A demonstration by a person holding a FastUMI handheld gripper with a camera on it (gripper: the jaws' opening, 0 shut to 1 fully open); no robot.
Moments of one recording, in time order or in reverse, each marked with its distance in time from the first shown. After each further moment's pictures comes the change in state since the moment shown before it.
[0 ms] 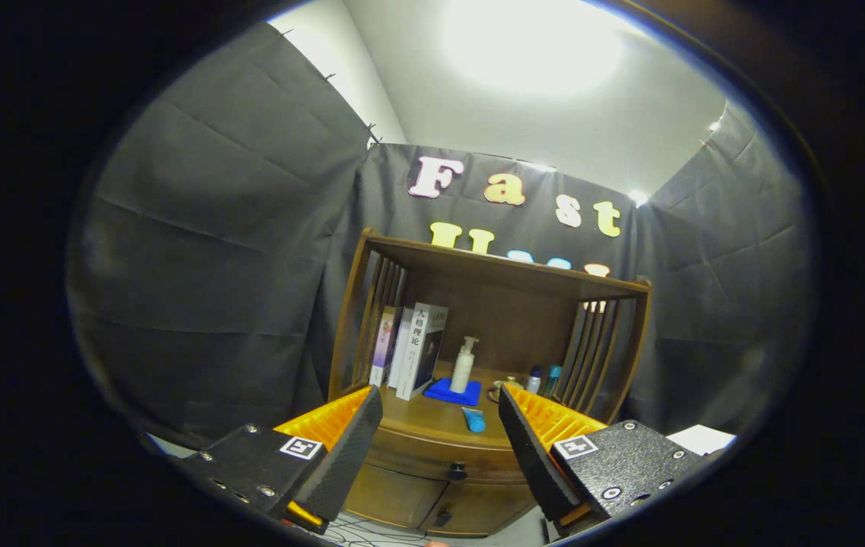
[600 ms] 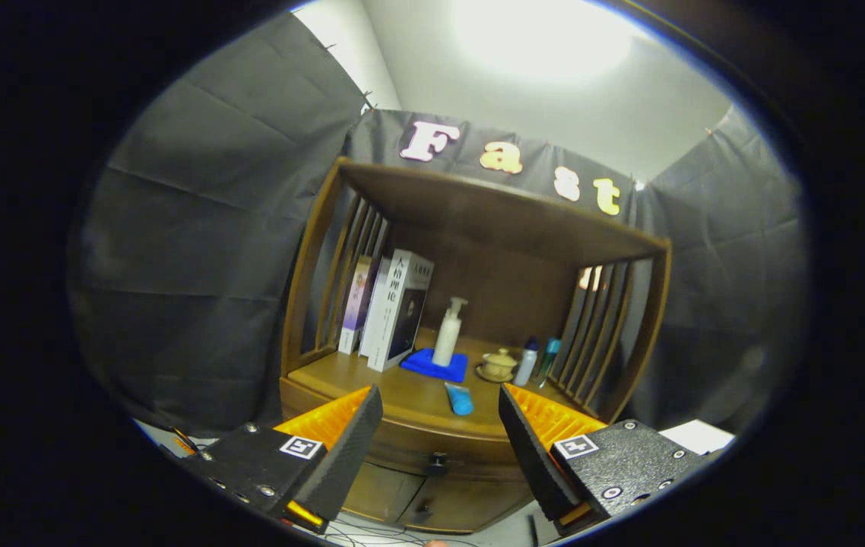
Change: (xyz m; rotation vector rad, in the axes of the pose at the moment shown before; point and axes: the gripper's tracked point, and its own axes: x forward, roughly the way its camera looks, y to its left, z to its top) arm 0.055 -0.005 -0.054 -0.057 0.044 -0.029
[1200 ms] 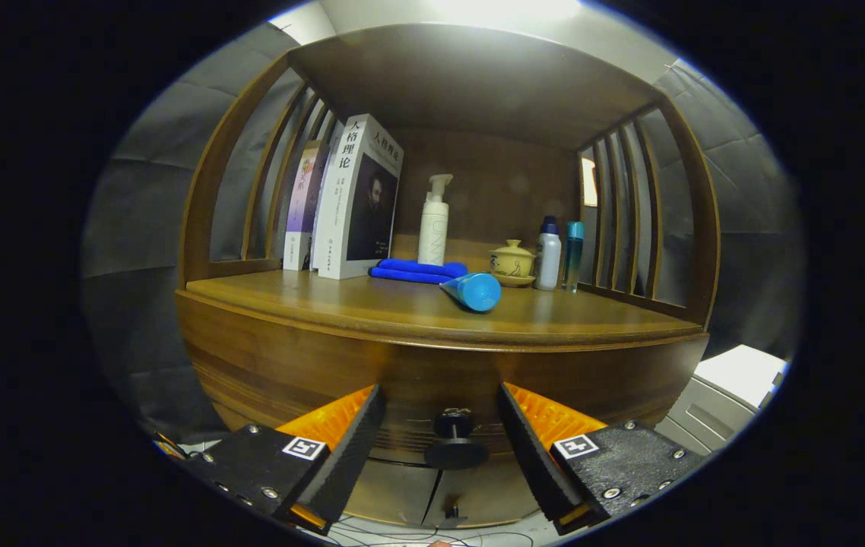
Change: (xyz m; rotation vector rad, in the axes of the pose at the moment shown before) arm 0.132 0.017 -0.245 0.178 0.248 -0.011
